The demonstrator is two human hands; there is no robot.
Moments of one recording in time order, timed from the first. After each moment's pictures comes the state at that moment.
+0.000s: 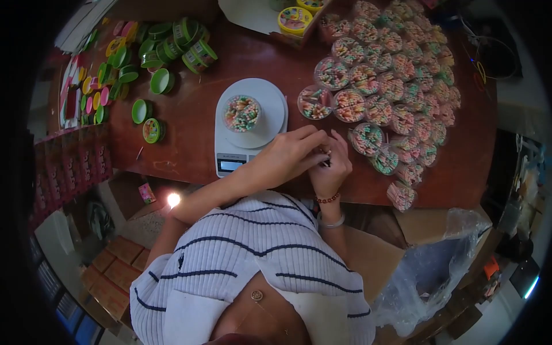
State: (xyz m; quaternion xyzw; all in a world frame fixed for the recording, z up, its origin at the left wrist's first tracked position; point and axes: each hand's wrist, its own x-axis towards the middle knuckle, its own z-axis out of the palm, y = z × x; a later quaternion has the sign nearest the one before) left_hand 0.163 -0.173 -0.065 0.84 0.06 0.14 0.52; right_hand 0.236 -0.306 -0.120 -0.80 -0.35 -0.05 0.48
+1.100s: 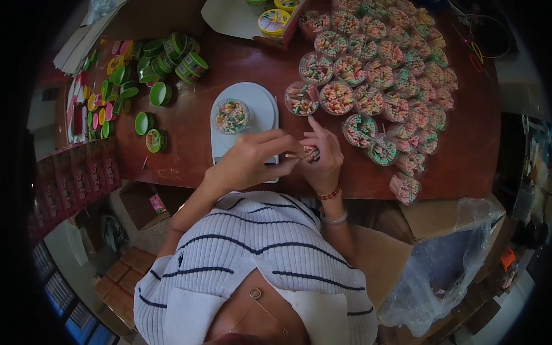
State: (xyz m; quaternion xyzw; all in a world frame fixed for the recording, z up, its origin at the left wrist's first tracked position) left_hand 0.141 -0.151 -0.023 0.86 0.00 0.10 0.49; right_hand 0.244 -0.308 -0.122 -0.77 -0.43 -0.03 0.47
